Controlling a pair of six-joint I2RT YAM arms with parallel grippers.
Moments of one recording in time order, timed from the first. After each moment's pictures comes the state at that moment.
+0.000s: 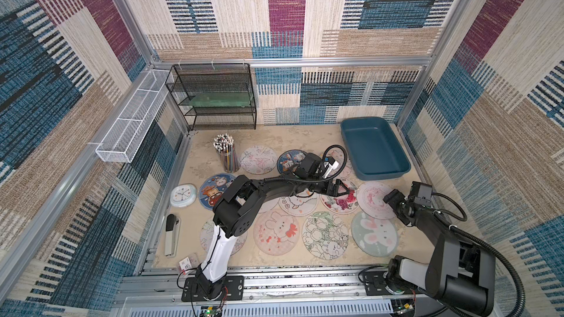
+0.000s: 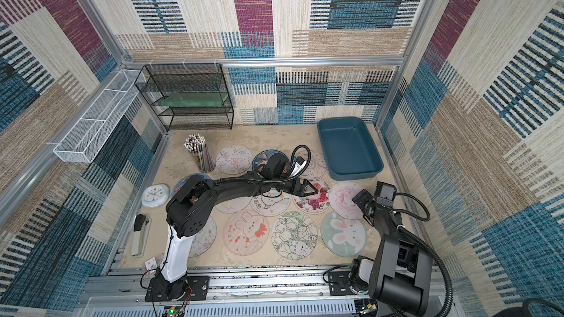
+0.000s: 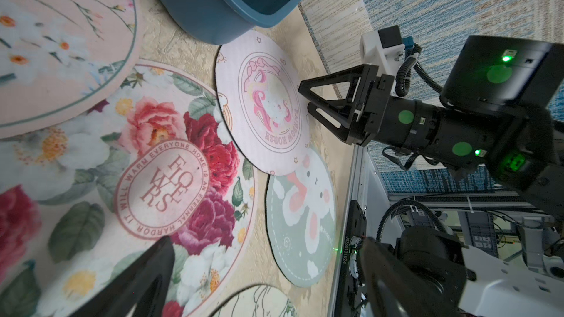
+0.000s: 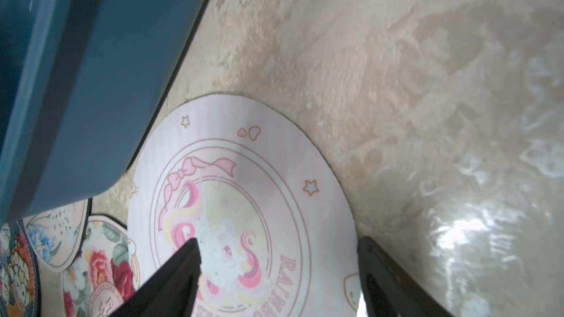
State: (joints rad) left arm -0.80 2.13 1.45 0.05 0.69 -0.55; right arm -0.36 1.20 0.46 -0.24 -0.16 0.59
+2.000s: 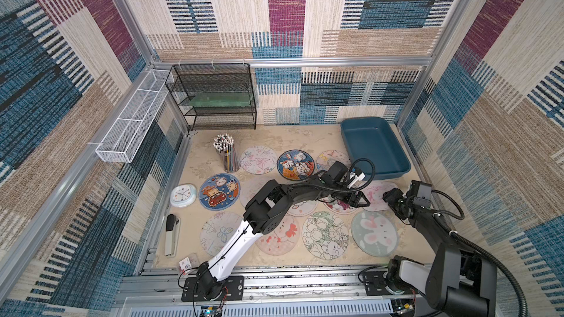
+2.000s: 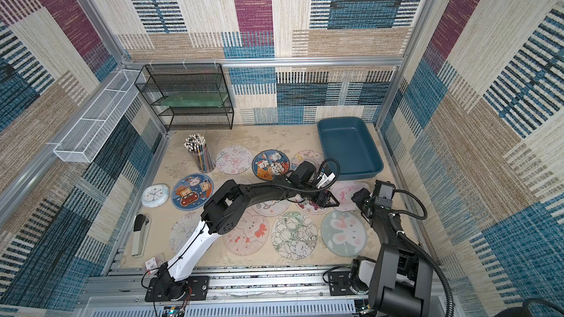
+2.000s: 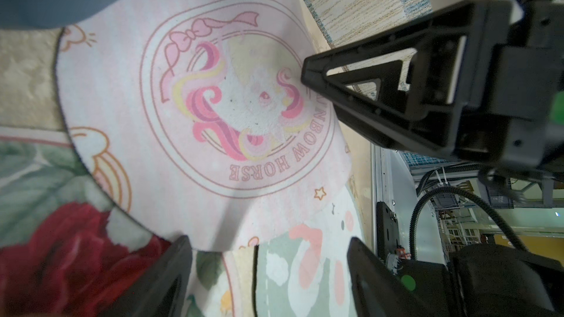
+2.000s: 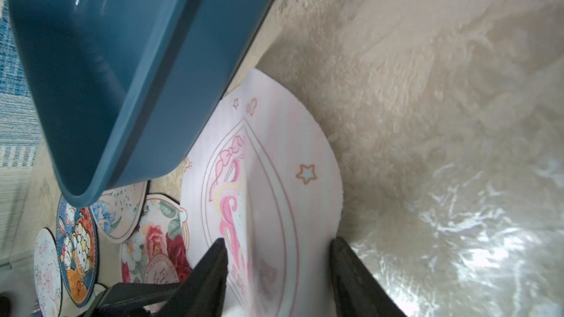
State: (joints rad) left arm -0.93 2.48 1.85 -0.06 0.71 -0.44; right arm -0.33 1.17 0.46 -0.20 -0.23 0.62
